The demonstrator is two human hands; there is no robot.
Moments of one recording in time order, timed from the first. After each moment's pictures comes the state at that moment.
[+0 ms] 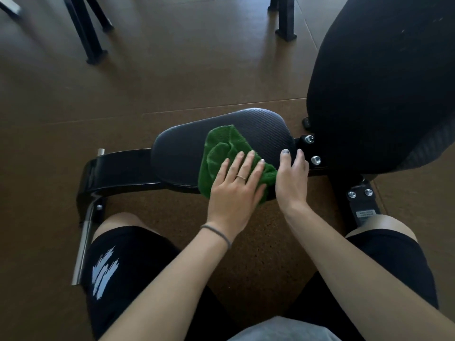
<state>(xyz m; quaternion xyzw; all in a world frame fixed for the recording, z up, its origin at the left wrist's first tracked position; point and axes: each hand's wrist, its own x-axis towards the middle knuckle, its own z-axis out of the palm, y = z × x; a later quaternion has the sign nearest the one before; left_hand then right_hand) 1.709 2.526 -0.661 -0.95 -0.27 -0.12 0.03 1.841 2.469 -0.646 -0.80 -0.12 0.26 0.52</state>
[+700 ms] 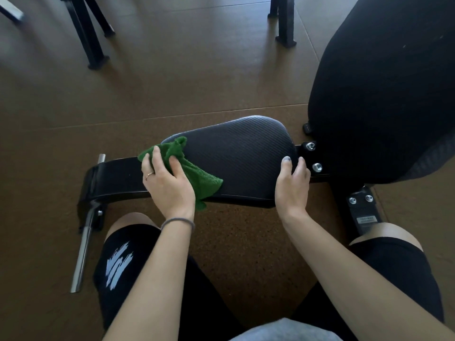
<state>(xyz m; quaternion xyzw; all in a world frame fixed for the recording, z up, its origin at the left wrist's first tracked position) 1.662 2.599 -0.635 -0.63 -0.67 -0.32 -0.24 1.835 2.472 -0.642 -0.81 -0.11 0.24 0.53</state>
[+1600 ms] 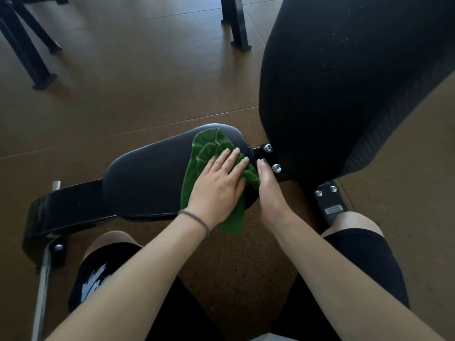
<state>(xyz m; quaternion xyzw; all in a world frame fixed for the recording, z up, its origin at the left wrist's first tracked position) 1.773 2.554 -0.636 -0.98 -0.20 -0.01 -0.07 1.868 2.450 -0.638 -0.63 -0.03 0.47 0.62</state>
